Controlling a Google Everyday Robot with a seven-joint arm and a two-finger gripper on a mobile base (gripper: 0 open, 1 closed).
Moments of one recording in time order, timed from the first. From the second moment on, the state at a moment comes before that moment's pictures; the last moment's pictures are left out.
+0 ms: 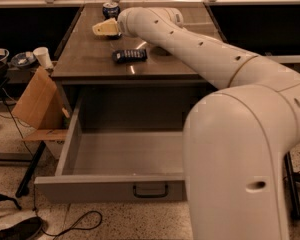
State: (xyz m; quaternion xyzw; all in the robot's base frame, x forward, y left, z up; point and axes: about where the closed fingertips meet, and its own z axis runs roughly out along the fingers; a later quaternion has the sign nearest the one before) arm 0.893 0.095 0.905 -0.26 0.76 0.15 0.58
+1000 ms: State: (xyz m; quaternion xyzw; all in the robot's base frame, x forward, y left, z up) arm 0.960 0.138 0.898 -0.26 0.74 0.15 0.60
